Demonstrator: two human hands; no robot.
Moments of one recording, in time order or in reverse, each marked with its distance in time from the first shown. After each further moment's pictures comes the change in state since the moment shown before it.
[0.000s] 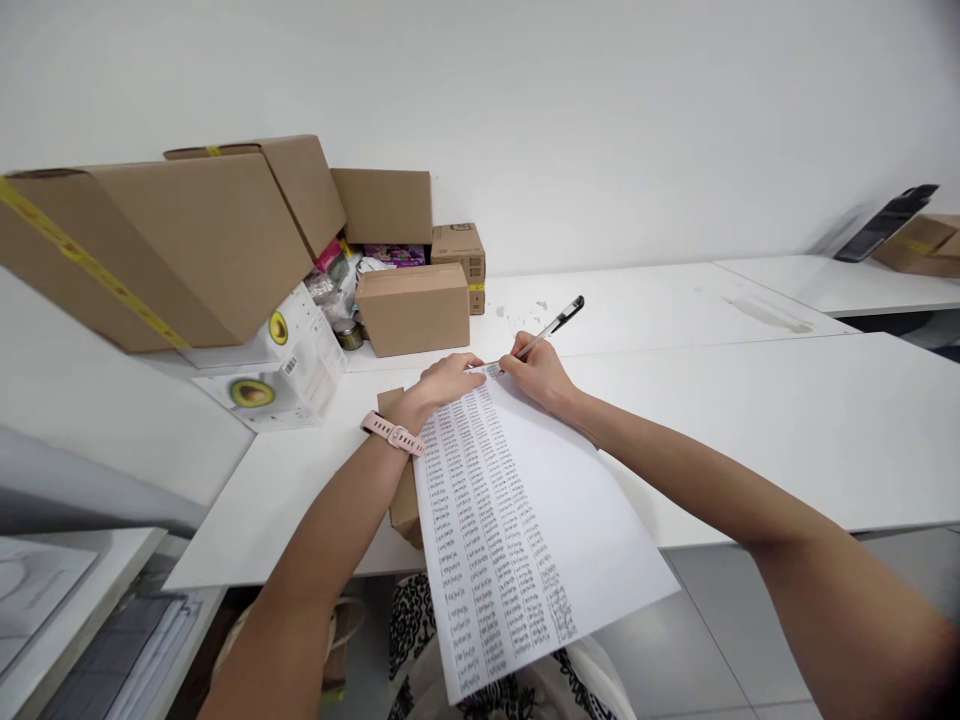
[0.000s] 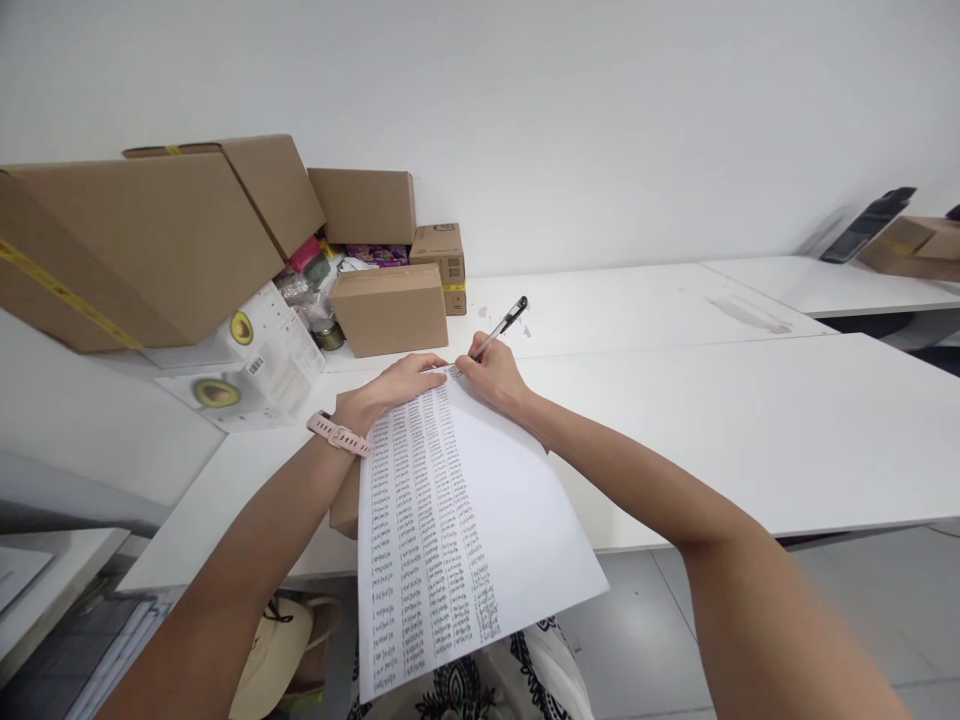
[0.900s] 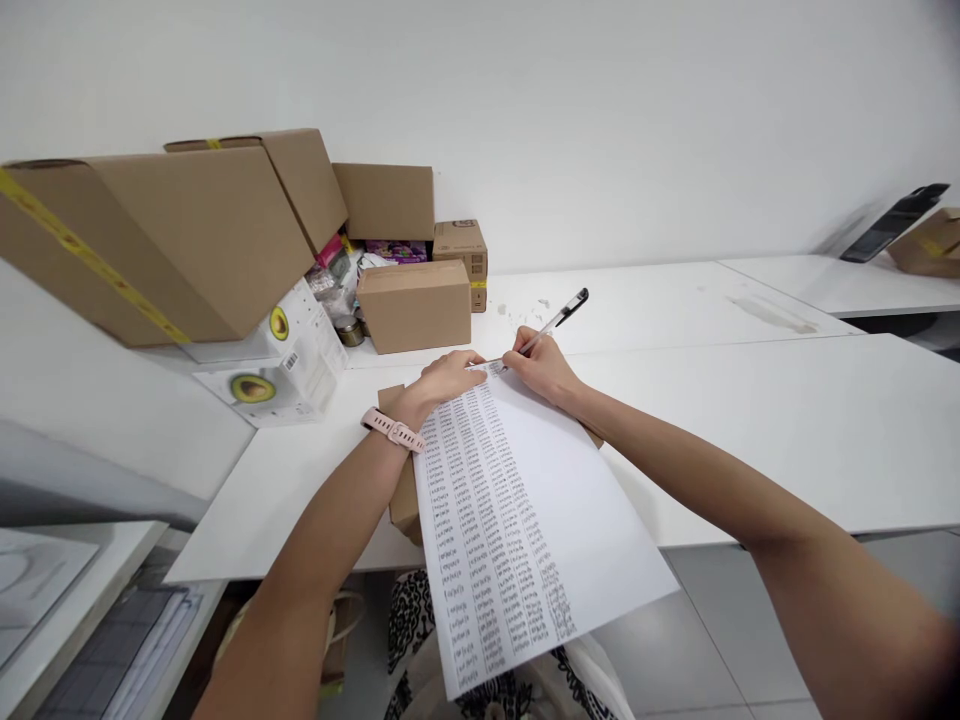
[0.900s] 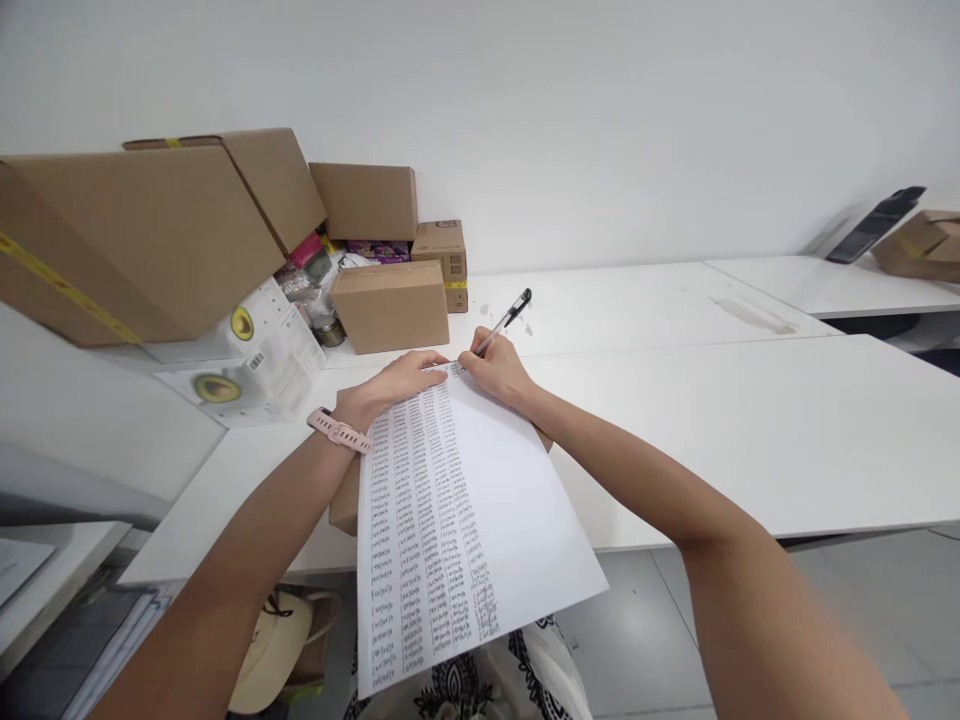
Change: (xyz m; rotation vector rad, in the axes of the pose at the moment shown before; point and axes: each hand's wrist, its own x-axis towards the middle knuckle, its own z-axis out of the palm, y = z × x) left_hand -0.008 0.007 -0.002 -0.041 -0.012 -0.016; right_hand 0.007 0.002 -0.007 -0.019 -0.051 -0.031
